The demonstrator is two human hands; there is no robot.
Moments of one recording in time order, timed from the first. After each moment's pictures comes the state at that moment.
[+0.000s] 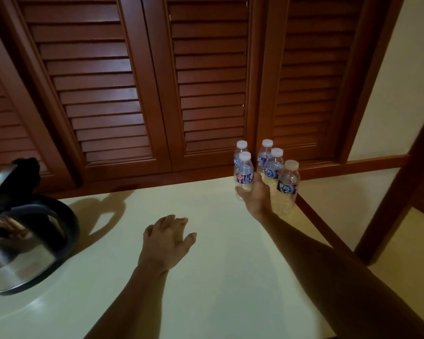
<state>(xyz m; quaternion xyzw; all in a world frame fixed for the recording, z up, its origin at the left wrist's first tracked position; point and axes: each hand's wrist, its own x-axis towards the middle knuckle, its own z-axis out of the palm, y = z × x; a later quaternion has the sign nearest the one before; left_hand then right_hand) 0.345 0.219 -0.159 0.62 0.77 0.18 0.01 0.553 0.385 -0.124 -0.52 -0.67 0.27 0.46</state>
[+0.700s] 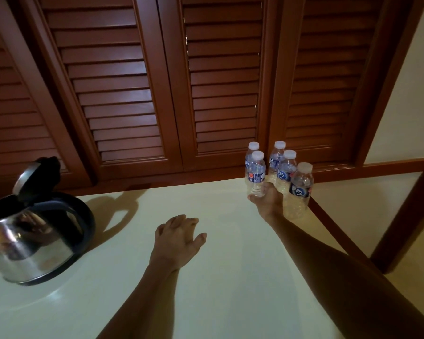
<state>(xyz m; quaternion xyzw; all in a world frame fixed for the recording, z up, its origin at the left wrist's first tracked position) 0.345 0.218 -0.158 0.61 0.77 0.17 0.02 0.553 0.387 -0.131 -0.57 -0.62 0.30 0.44</state>
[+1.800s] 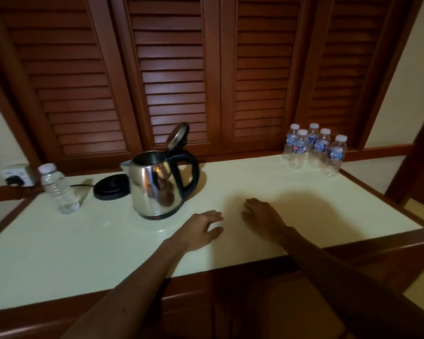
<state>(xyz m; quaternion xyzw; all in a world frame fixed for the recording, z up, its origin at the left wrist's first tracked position) 0.194 0.036 -0.156 0.76 0.60 0.20 0.15 0.413 0.109 -0.139 -0.49 -0.84 0.14 0.17</state>
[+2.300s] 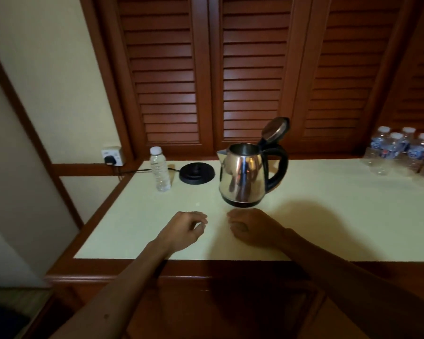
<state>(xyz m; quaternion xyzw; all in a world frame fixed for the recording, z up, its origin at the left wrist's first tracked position) -0.010 -0.114 -0.149 0.64 0.70 0.29 0.13 0.209 0.004 -0.134 -0.24 -0.95 0.16 0.09</state>
